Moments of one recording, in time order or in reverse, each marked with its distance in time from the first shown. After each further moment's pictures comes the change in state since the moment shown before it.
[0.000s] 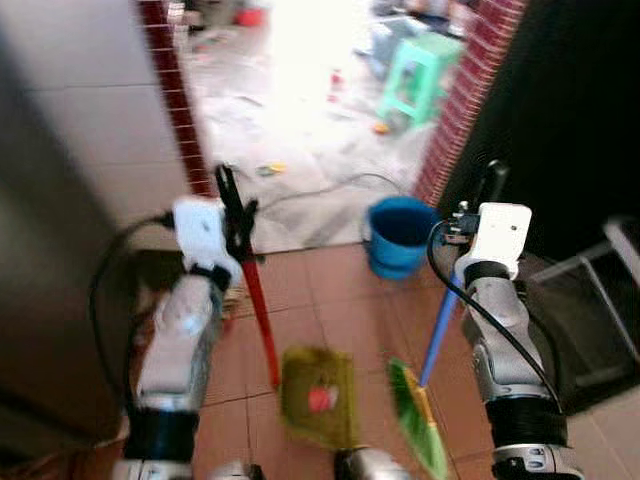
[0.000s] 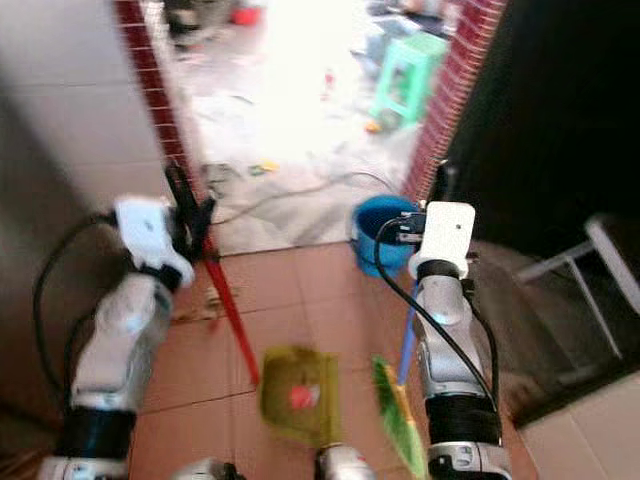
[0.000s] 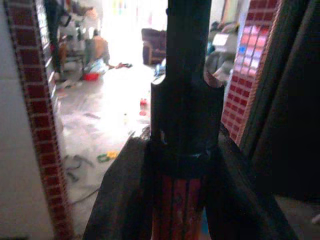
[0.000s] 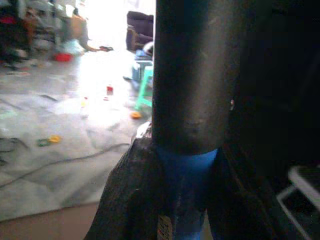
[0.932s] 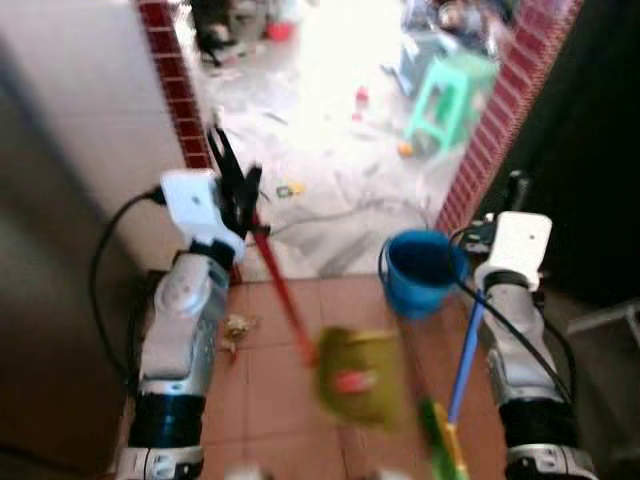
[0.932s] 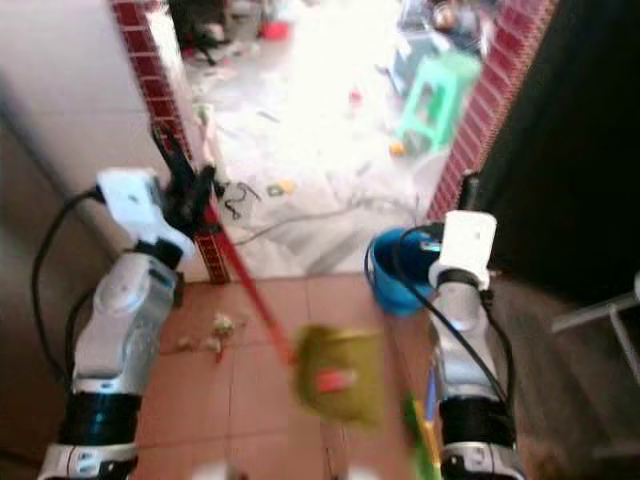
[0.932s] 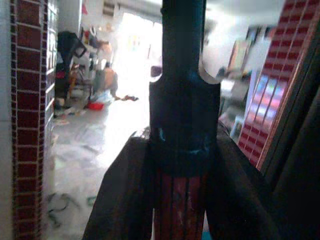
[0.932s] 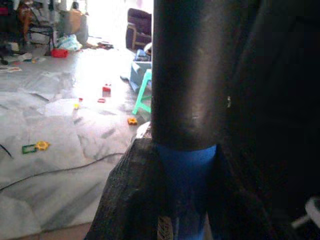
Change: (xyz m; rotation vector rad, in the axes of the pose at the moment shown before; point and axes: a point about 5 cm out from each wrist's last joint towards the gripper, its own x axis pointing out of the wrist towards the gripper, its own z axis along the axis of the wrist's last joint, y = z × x) left arm 0.012 -0.011 0.032 -0.123 -0.126 -0.034; right arm 0.001 -0.017 -0.011 -0.055 0.036 -0.074
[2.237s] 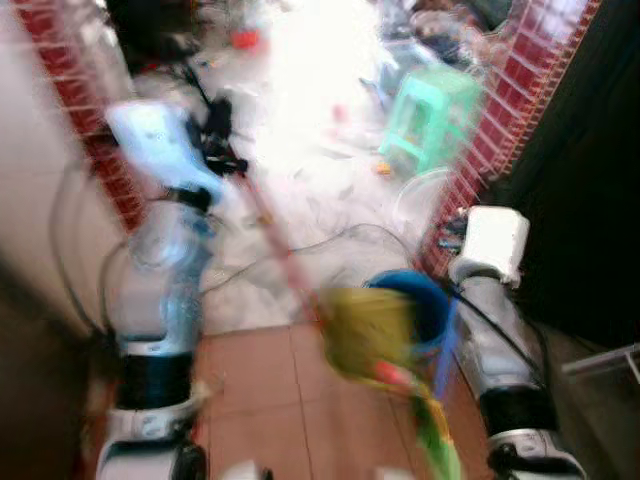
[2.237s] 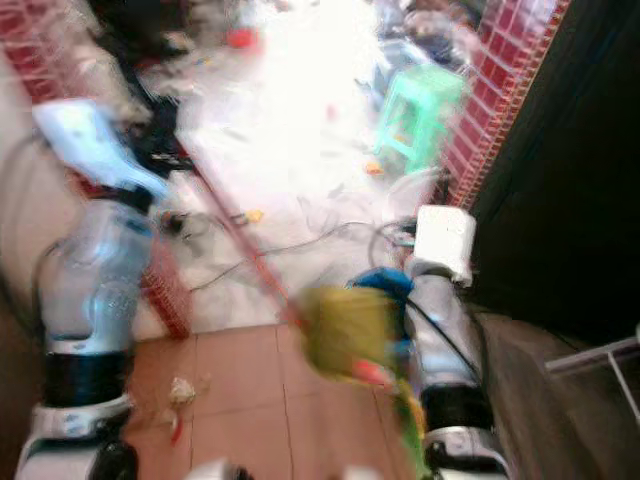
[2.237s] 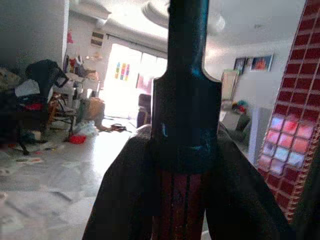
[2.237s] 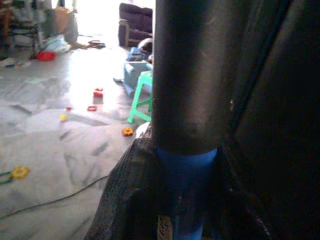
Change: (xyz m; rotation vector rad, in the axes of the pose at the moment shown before) left arm 0.024 0.007 0.054 -0.002 -0.150 0.034; right arm 0.005 0.023 0.003 0.029 -0.012 0.047
